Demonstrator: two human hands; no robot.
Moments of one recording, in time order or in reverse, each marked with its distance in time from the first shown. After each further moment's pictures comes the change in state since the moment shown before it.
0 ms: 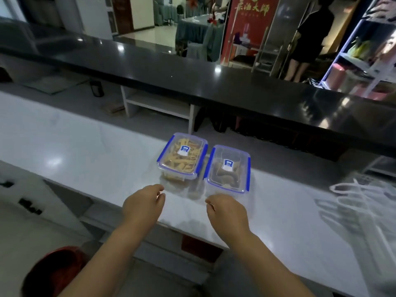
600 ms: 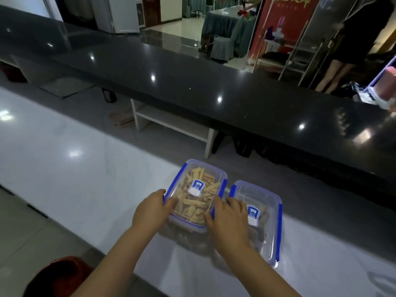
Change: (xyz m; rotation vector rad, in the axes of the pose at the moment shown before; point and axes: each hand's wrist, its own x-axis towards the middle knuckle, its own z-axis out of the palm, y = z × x) left_hand 0.151 0.001 0.032 -0.163 -0.208 -0.268; right_hand 0.161 -0.002 0.020 -0.161 -0.123 0.019
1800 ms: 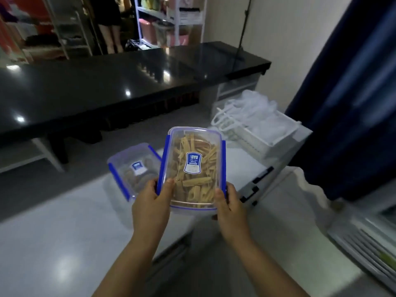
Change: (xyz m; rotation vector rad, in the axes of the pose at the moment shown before) left_hand -0.157 0.083 0.017 -0.458 -0.586 0.588; right_hand -0.249 -0.025 -0.011 1.053 0.858 0.946
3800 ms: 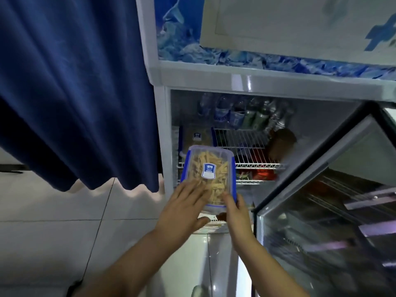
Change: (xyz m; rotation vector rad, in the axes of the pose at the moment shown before) left_hand -0.291 0.233 1.033 0.510 -0.965 1.737; right_hand 0.132 0.325 -0.938 0.435 1.091 0.425
